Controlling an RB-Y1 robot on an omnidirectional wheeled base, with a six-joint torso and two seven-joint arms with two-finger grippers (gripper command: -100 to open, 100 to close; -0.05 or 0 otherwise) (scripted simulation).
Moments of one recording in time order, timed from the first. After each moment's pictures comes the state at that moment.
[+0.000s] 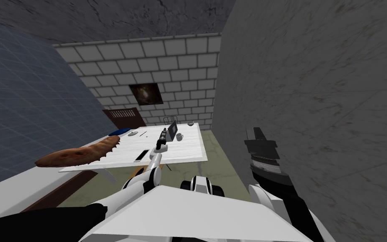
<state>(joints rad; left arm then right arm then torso) -0.45 0.25 0.60 -0.88 -0.12 -0.37 -0.49 0.54 -0.02 0.00 -2.38 0.03 -0.44 0.02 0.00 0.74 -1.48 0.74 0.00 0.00</state>
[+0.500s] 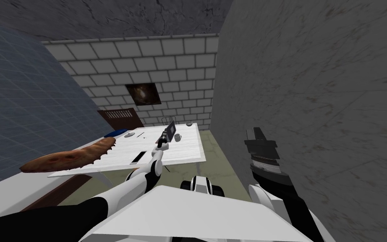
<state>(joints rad) -0.56 0.28 0.67 -0.69 -0.12 -0.37 -0.55 0.54 -0.02 0.00 -2.38 0.03 -0.44 0.02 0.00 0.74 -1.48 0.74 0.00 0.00</state>
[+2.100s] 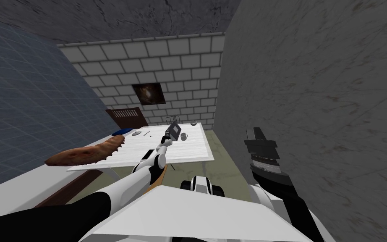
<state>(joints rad) -0.68 0.27 0.70 -0.60 0.00 -0.23 -0.40 0.54 -0.03 0.00 -2.38 0.03 -0.44 0.02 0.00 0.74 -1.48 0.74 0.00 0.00</state>
